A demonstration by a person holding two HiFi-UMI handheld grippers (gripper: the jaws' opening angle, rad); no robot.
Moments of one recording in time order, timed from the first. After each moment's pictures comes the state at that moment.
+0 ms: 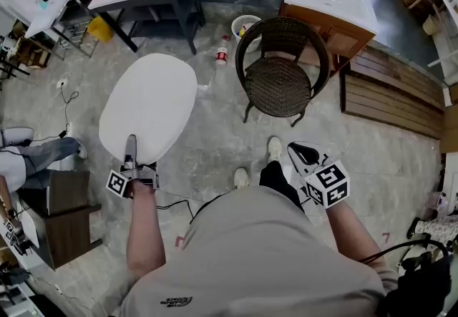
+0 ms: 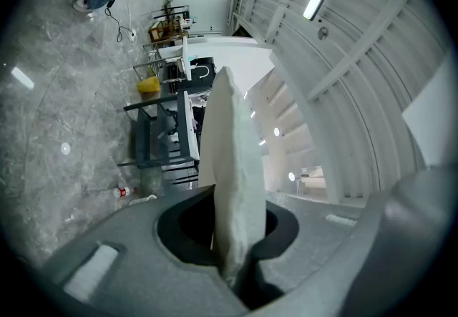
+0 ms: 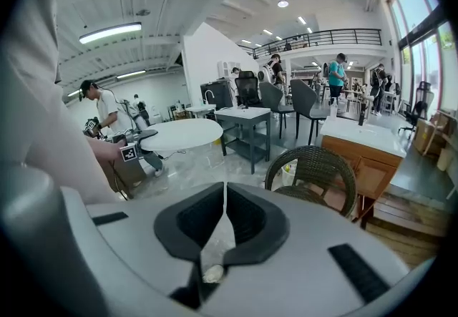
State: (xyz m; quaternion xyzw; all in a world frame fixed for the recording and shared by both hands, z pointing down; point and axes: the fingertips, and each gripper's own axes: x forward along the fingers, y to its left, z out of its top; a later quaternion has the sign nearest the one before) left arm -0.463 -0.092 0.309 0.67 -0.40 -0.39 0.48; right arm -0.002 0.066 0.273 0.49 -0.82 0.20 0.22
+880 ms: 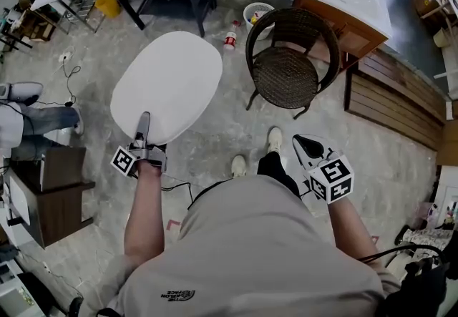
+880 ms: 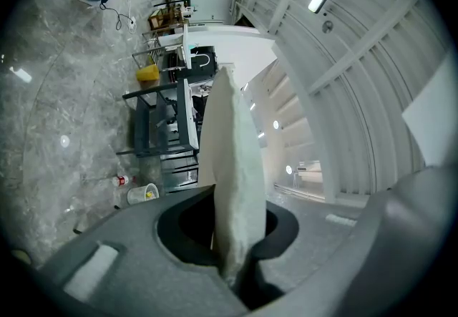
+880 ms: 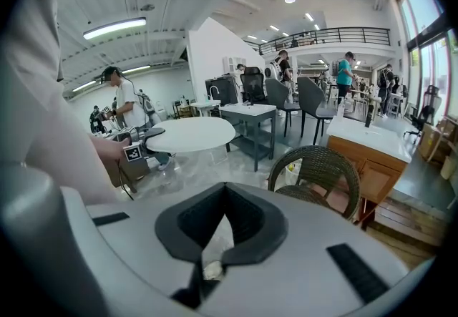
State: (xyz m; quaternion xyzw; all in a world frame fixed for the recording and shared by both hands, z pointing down) left arm -0.429 -0.090 0.320 0.68 -0.37 -0.38 0.50; right arm -0.016 0.062 0.277 0.47 -0.82 0.20 0.24
